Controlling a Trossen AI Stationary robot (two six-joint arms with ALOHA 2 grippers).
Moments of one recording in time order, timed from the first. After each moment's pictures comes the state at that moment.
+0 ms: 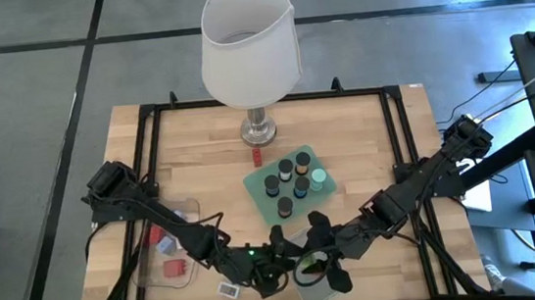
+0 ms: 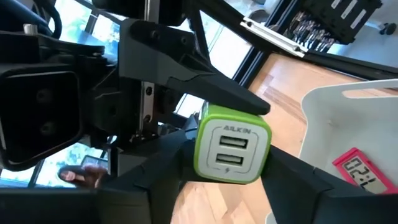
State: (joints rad) left arm -0.59 1.82 1.34 0.21 -0.58 0.86; right arm 0.63 1.61 1.32 -0.31 0.15 0.59
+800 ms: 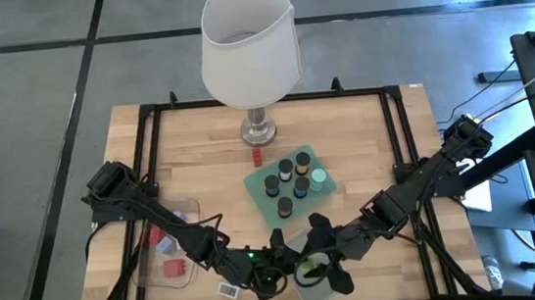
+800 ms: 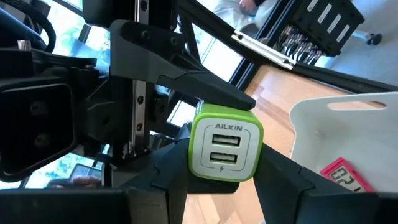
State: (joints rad) left arm -0.60 1.82 1.34 0.22 -0.53 0.85; right arm 0.63 1.61 1.32 -0.31 0.14 0.61
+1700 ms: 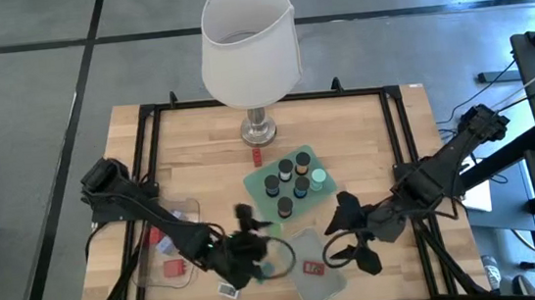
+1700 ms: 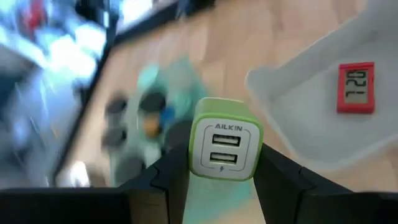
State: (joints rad) left arm -0.61 1.76 1.34 -0.48 -0.85 -0.18; right arm 0.67 1.39 1.32 -0.62 0.21 0.68
